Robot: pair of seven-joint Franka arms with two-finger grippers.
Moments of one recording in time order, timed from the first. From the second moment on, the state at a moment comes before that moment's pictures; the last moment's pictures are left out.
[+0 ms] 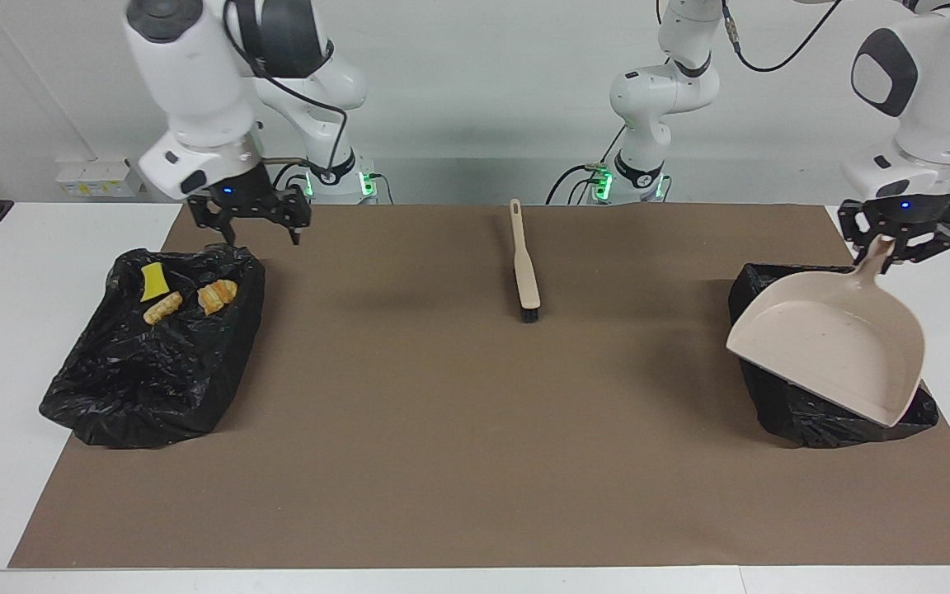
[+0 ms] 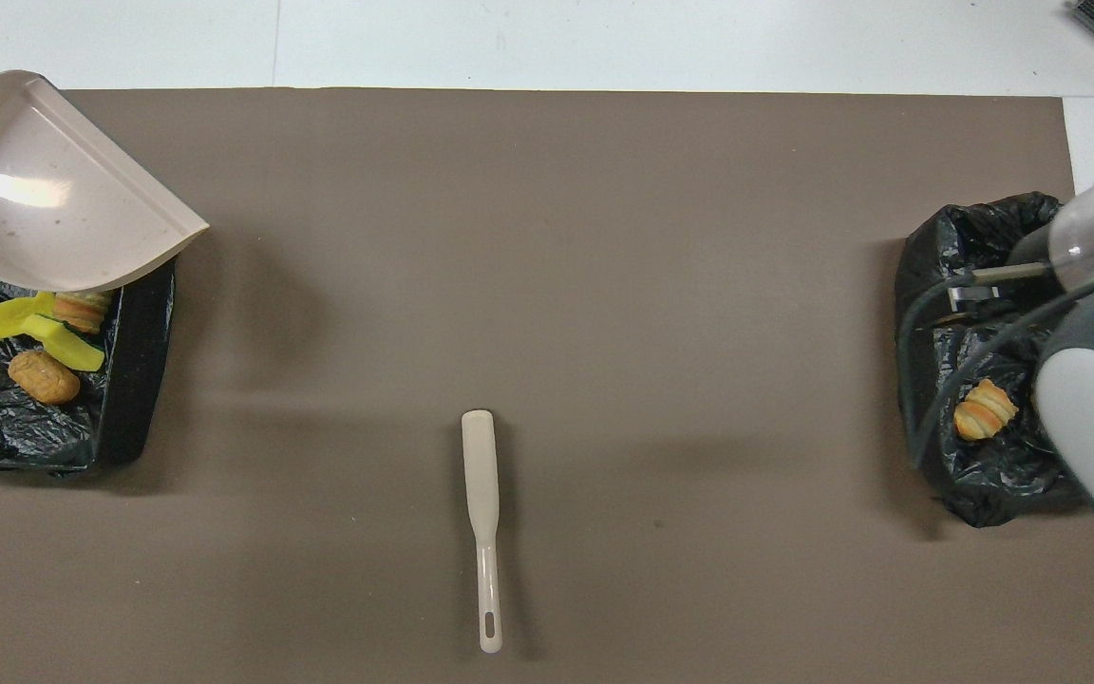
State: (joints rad) left arm 0.12 0.05 -0.07 -1.62 0.20 1.75 0.73; right arm -0.07 0.03 0.14 -1.58 -0.06 1.55 0.03
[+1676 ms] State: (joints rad) left arm -0.51 0.33 -0.09 -1.75 -0.05 2.15 -0.35; right arm -0.11 -0.03 0.10 -1.57 0.00 1.48 0.00
